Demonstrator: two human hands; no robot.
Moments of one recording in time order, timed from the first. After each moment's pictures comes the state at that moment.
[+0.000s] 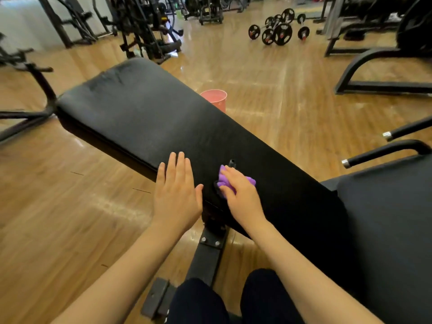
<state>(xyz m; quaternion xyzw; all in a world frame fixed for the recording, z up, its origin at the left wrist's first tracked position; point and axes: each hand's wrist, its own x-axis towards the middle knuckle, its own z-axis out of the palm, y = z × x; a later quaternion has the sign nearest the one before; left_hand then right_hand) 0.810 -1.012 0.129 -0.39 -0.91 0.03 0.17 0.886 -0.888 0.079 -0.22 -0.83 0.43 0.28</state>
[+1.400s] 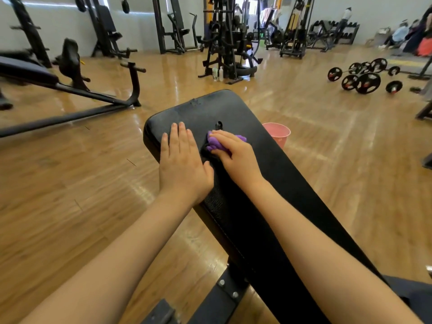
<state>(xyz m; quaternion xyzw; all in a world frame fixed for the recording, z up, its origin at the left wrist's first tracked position) 0.698 -1.023 0.205 -0.17 -0.96 0.00 0.23 0.683 -0.882 0.182 0.12 -0.86 0.37 0.34</state>
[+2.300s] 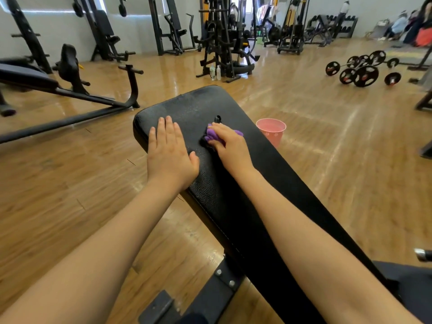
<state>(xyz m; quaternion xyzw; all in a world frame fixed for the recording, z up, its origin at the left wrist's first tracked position) 0.702 -1.020 0.206 -0.16 -0.96 0.00 0.22 0.691 -0.869 0.181 0.06 -0.86 0.38 0.32</state>
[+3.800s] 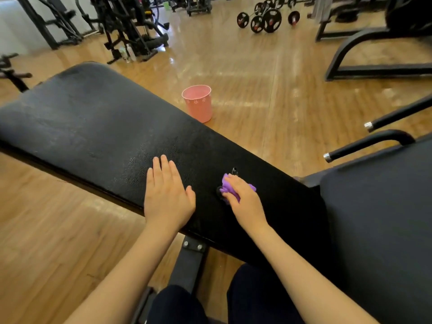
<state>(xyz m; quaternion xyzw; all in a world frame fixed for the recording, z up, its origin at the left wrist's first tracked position) 0.821 -0.928 0.096 -0.35 -0.93 0.03 0.15 0.925 -0.799 0.027 -0.27 -0.82 0.44 0.25</state>
